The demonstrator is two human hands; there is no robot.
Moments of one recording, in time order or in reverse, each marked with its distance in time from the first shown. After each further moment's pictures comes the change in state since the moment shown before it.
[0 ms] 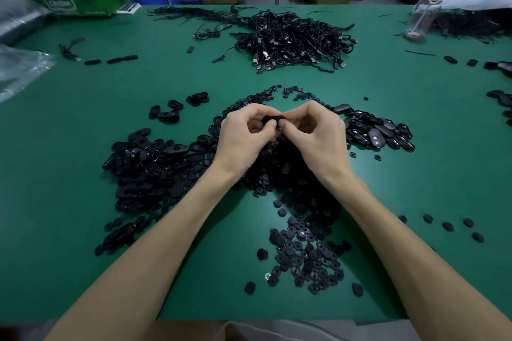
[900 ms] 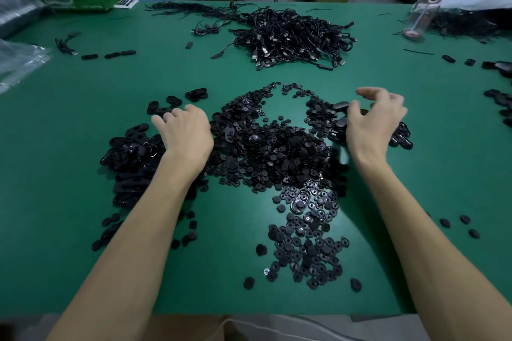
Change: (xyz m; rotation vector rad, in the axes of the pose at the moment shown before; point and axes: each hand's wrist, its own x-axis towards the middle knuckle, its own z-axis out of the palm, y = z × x) left_hand 0.021 -0.023 -0.059 1.273 0.021 -0.400; right_hand 0.031 0.032 -0.047 -0.386 0.396 0.261
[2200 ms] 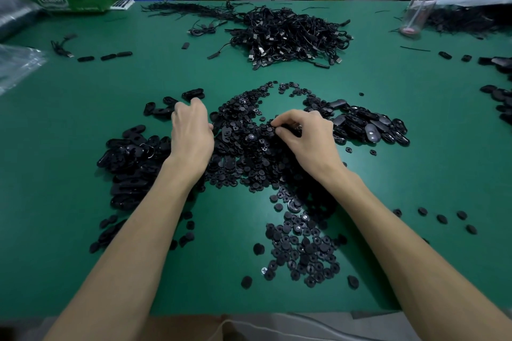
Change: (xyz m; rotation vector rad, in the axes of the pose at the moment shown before) left_hand 0.000 0.006 0.011 -0.403 0.119 0.075; right_hand -0.051 -0.024 0.023 0.046 -0.499 -0.370
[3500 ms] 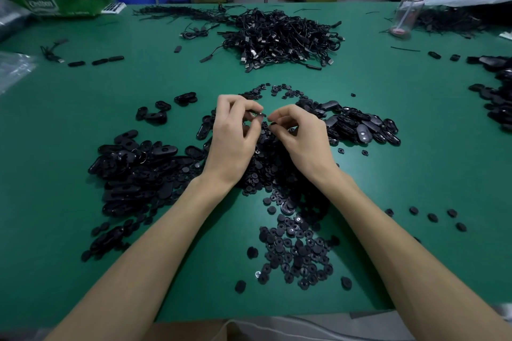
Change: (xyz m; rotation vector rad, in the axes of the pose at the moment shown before) left_hand -0.040 0.052 0.017 -0.615 0.147 0.471; right_hand 0.005 0.007 0.002 0.143 0.067 0.021
